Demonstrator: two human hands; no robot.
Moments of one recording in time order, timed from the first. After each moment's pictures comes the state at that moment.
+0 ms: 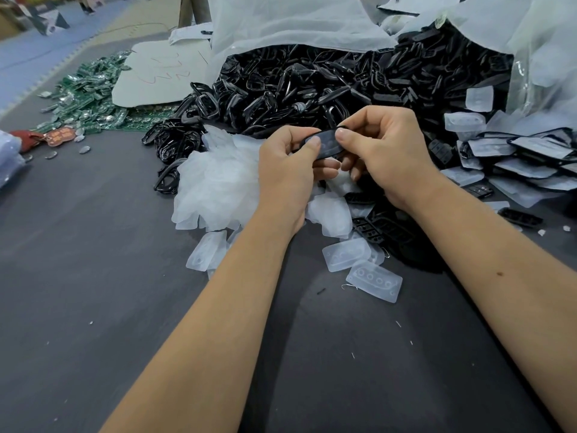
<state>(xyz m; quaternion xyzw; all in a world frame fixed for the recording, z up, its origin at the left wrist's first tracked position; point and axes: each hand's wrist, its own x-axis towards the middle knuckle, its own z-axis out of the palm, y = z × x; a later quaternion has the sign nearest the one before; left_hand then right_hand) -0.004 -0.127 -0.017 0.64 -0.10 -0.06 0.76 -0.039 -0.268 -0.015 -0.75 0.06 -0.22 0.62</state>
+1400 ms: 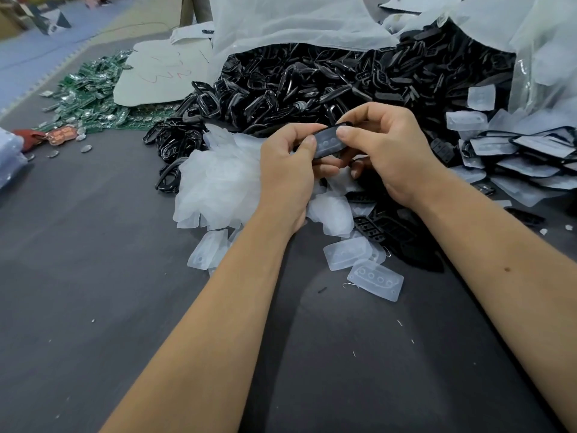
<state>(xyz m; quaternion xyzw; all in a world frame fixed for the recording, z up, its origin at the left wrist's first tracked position) -0.001 -0.125 -0.019 0.64 -0.13 -0.06 0.75 -0.037 -0.272 -0.015 -0.73 0.05 -0.18 0.66</state>
